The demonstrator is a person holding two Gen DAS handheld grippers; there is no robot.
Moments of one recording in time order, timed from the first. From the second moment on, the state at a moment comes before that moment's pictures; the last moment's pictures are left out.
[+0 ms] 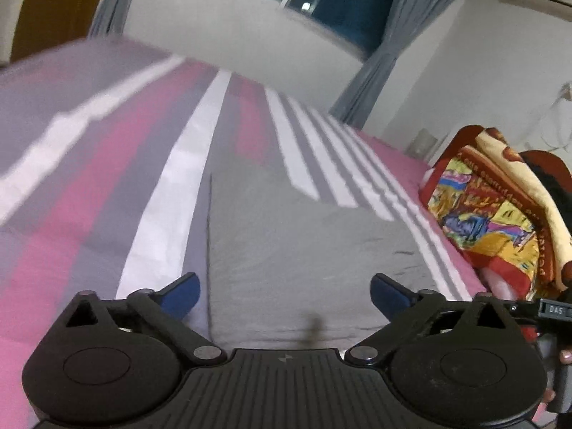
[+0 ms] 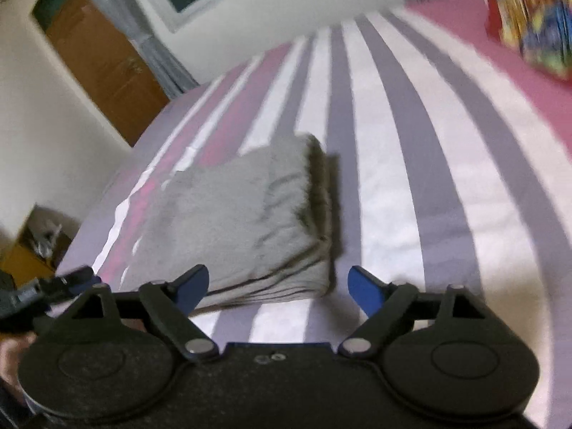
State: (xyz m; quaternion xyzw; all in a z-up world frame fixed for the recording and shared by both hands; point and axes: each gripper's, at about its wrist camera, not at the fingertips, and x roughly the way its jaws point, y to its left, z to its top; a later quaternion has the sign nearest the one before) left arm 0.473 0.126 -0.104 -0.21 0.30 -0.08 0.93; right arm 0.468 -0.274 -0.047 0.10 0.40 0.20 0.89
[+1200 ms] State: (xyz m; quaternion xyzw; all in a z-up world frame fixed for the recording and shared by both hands) left arm 0.004 0.043 0.087 -0.08 0.13 -0.03 0.99; right arm 0.028 -0.222 0.096 -0.01 0.17 0.17 0.97
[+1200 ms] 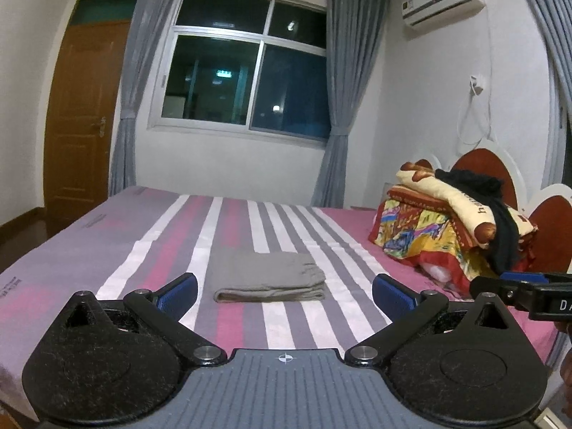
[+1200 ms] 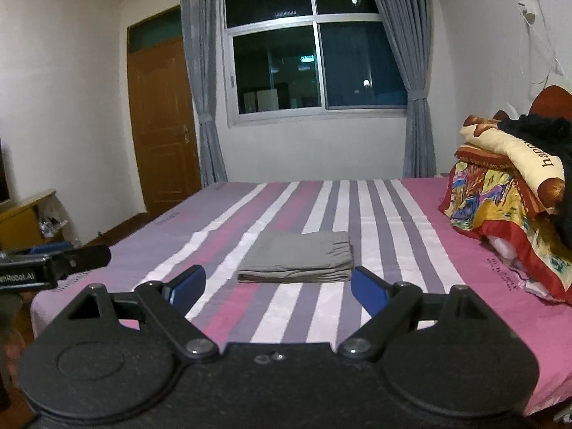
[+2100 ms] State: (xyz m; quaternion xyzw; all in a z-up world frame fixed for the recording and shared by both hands) left arm -0.024 0.036 0.088 -0.08 0.10 -0.06 0.99; right arm -0.004 -0.204 0.099 -0.03 0.14 0.16 0.98
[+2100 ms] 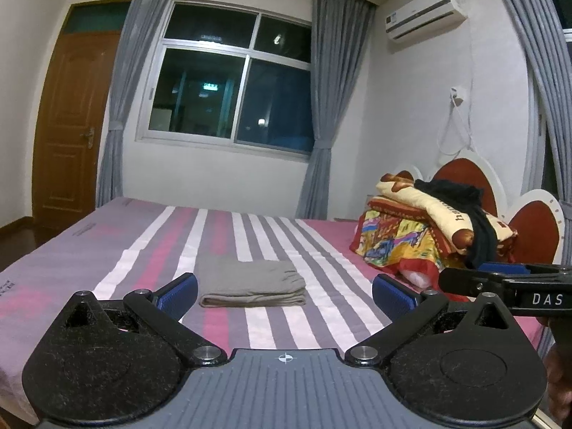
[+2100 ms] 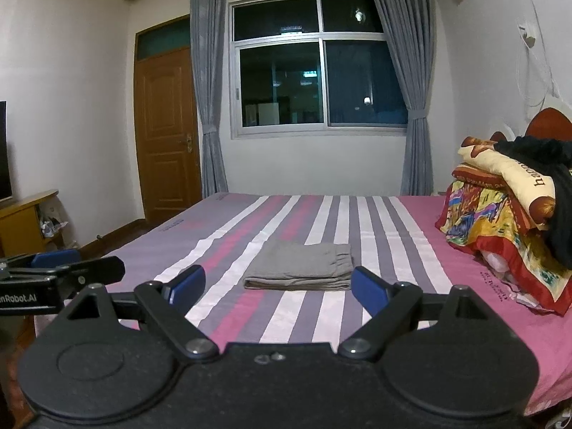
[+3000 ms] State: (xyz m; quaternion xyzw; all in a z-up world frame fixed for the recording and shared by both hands) left arm -0.023 0.035 0.088 -0.08 0.10 -0.06 0.99; right arm -0.006 -0.200 0.100 -0.03 0.13 0.15 0.98
